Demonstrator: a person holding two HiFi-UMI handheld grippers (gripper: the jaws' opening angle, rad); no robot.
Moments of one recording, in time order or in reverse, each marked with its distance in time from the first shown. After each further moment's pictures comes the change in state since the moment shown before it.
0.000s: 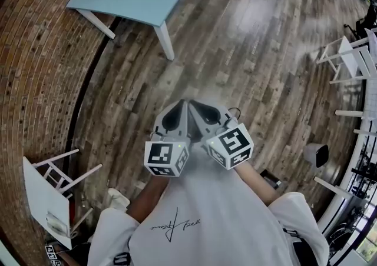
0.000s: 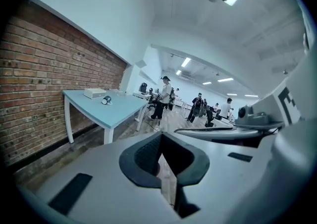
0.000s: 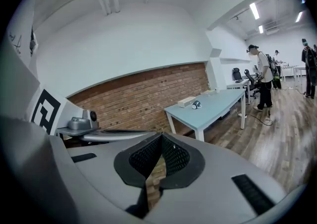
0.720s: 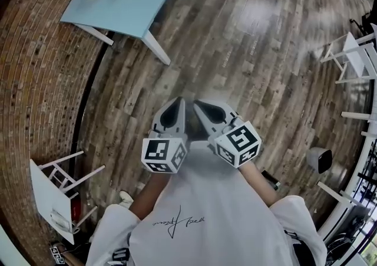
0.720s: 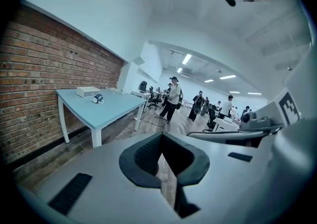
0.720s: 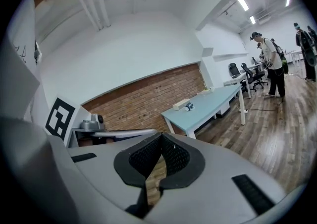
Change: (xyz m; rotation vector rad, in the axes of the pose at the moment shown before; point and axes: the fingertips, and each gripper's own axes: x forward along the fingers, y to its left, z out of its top) left arm 0.084 -0.060 0.007 0.005 0.016 0.035; right arm -0.050 -0.105 0.009 0.103 -0.046 0.064
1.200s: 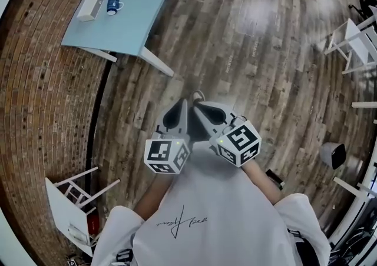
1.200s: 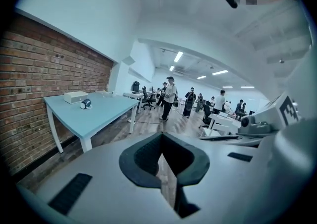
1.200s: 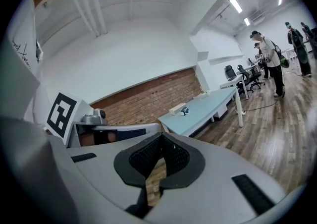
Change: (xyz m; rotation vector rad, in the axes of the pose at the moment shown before) left arm 0.040 -0.017 0.016 0.082 0.011 -0.065; right arm 0.001 -0.034 0.008 0.025 -0.052 -0.019
